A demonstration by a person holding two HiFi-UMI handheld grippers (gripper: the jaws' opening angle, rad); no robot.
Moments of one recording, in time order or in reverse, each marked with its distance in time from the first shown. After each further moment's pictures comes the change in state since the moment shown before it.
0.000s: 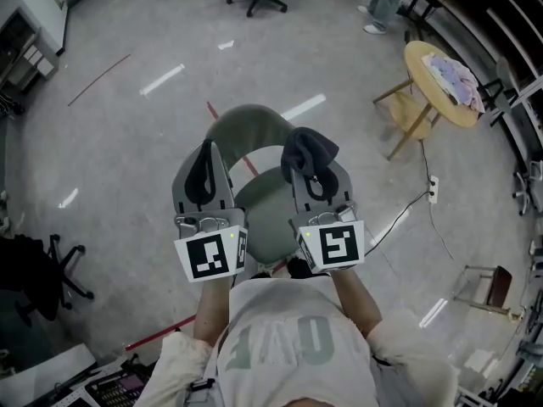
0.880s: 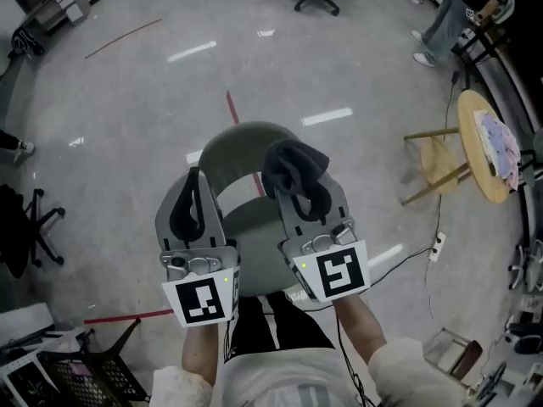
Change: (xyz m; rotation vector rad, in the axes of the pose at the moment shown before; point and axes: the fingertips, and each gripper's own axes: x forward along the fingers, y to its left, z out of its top) left arm 0.044 0.026 -0.103 0.119 0.057 0.247; right arm 0.120 0.008 -0.085 0.129 0.013 0.378
